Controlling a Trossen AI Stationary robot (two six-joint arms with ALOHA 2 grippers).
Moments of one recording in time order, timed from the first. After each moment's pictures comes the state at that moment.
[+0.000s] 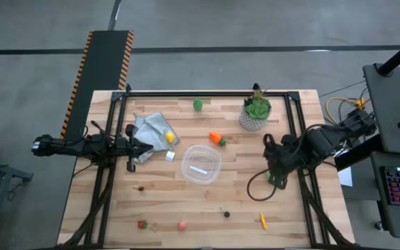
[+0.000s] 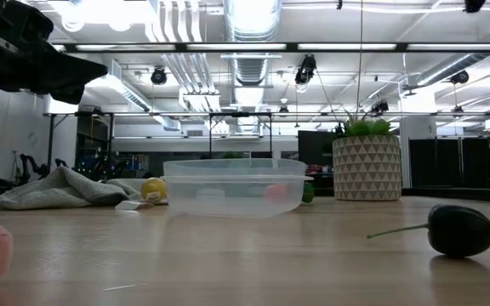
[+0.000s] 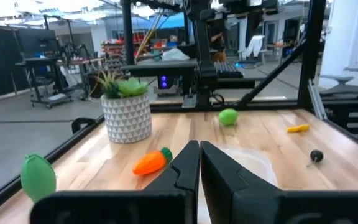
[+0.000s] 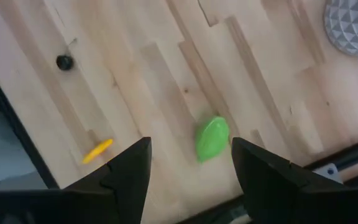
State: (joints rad) left arm -0.13 0.07 0.03 0.03 -0.22 0.06; right arm 0.48 1.34 1.48 -1.53 0.13 0.91
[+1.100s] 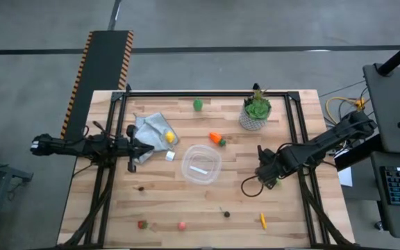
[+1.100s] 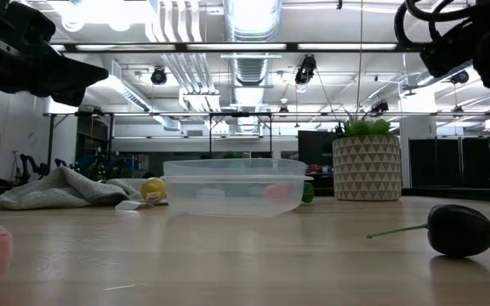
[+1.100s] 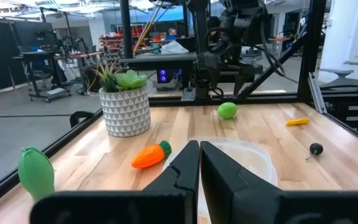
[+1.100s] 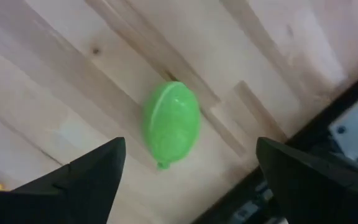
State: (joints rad) left arm -0.13 0.11 0.03 0.04 -0.22 0.06; right arm 0.43 1.36 0.93 -1.25 0.04 1.18
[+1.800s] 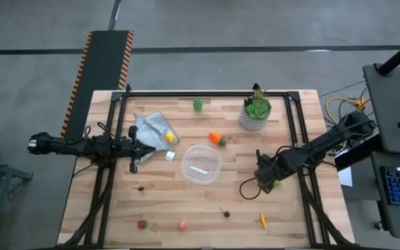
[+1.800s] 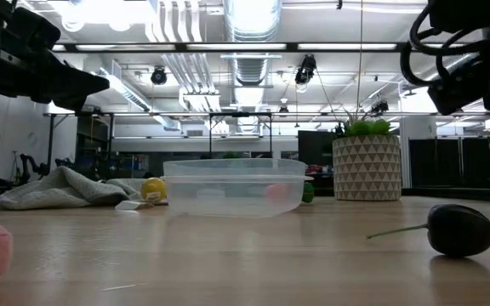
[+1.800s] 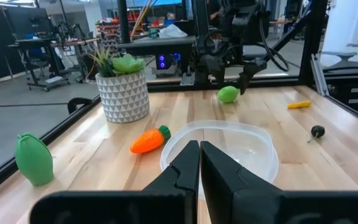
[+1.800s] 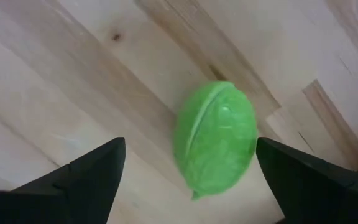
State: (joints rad) left arm -0.13 0.17 0.03 0.04 -0.22 0.06; right arm 0.43 1.36 0.75 -0.98 -0.03 1.18
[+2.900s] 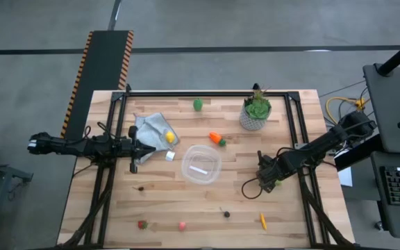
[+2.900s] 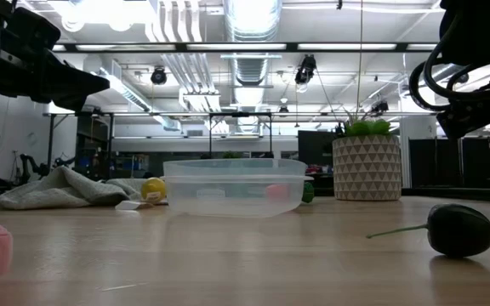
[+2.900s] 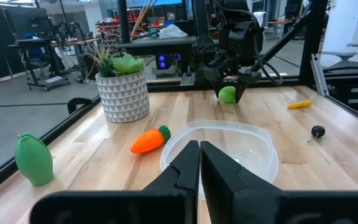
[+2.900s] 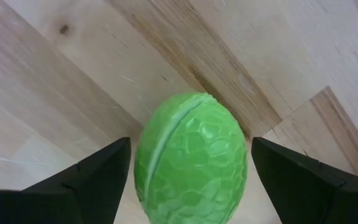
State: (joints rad) left arm -0.13 0.17 0.03 0.04 -0.22 0.06; right arm 0.43 1.36 0.62 -0.85 -0.03 1.17
